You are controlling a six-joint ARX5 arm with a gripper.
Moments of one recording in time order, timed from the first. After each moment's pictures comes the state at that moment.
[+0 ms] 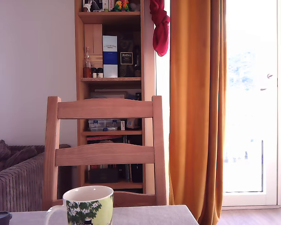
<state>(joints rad) -0.01 0.00 0.02 -0.01 0.00 -0.01</state>
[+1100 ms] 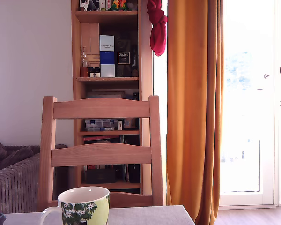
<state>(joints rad) -0.03 0.15 0.01 -0.15 0.37 -0.47</state>
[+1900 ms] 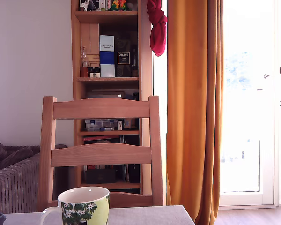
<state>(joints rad) -0.07 0.90 0.34 -0.26 0.28 -0.33</state>
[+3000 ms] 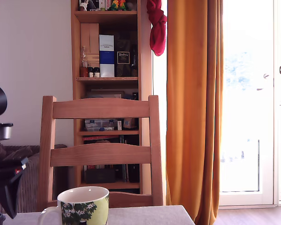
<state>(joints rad) -0.13 1.81 0.77 -0.24 0.13 -0.14</state>
